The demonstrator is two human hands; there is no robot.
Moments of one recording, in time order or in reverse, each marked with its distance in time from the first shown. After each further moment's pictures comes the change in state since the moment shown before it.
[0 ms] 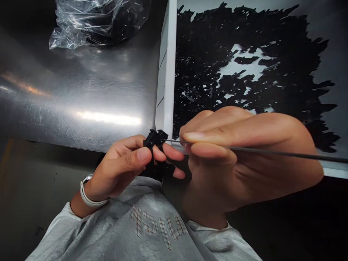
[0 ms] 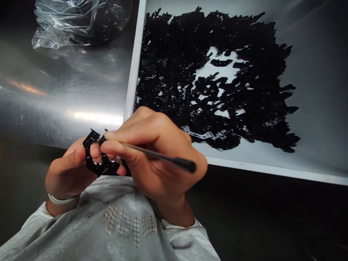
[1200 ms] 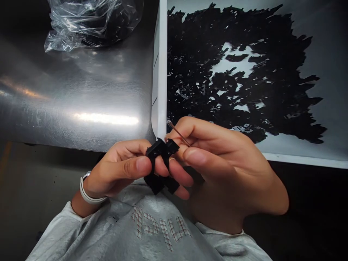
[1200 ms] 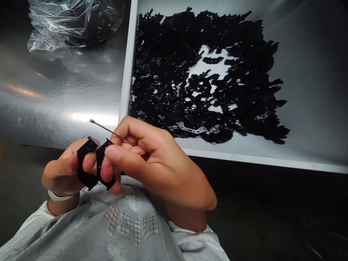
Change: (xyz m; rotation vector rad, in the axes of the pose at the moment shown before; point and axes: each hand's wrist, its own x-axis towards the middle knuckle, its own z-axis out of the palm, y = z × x) left_hand -0.001 -0.001 -0.012 0.116 -0.166 -0.038; right_hand 0.015 -0.028 -0.024 0.444 -0.408 0.613
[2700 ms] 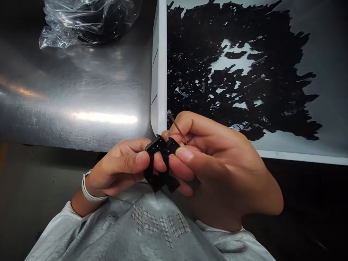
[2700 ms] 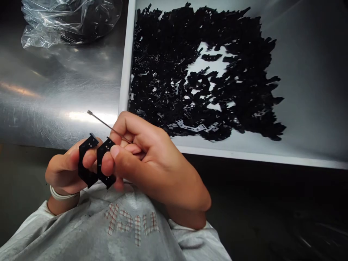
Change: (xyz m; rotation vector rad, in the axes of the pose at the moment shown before) left_hand 0.006 0.004 0.003 -0.042 0.095 -0.145; right_hand -0.001 -0.002 0.013 0.030 0.201 0.157
